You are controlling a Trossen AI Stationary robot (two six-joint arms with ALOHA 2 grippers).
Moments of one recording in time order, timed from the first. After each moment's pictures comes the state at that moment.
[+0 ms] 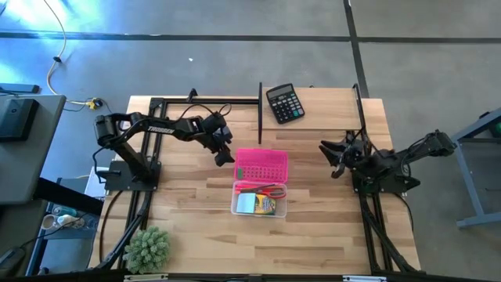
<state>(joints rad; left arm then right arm) 0.56 1.62 0.75 -0.13 0.44 -0.19 0.35 0.23 0.01 0.47 0.79 0.16</state>
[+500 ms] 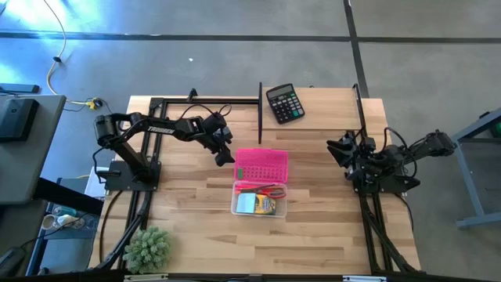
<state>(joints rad) 0.56 1.62 0.75 -0.13 0.44 -0.21 0.35 0.23 0.03 0.71 0.58 0.16</state>
